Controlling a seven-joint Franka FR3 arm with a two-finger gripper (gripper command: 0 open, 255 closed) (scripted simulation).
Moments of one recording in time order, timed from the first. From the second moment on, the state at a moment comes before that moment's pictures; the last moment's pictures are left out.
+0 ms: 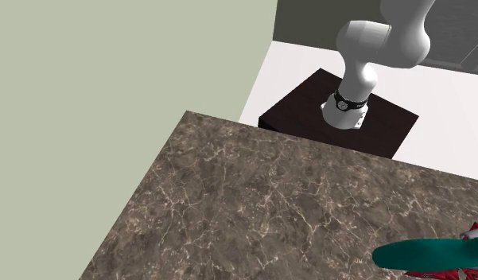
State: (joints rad) arm 0.32 0.25 0.40 -1.28 -0.18 1.43 1.48
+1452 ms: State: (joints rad) arm 0.45 0.41 0.44 -1.33 -0.24 1.60 1.67
